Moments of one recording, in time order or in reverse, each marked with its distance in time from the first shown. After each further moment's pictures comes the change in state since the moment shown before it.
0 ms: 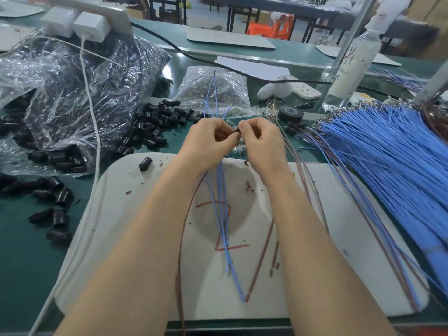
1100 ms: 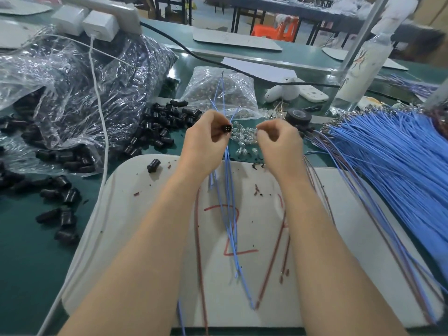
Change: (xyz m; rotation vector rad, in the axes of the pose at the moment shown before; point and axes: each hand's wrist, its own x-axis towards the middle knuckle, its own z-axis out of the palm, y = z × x) left_hand 0.003 -0.017 -0.001 -0.170 0.178 0.041; right_hand 0.003 0.004 -0.010 -0.122 0.071 0.025
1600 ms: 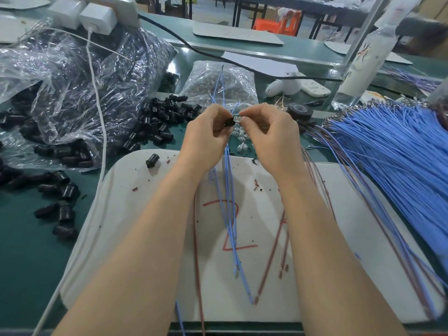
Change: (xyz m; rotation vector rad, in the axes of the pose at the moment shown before) left_hand -0.002 0.005 -0.001 0.054 -0.020 0.035; right_hand -0.008 -0.022 -0.001 0.068 -0.048 -0.235
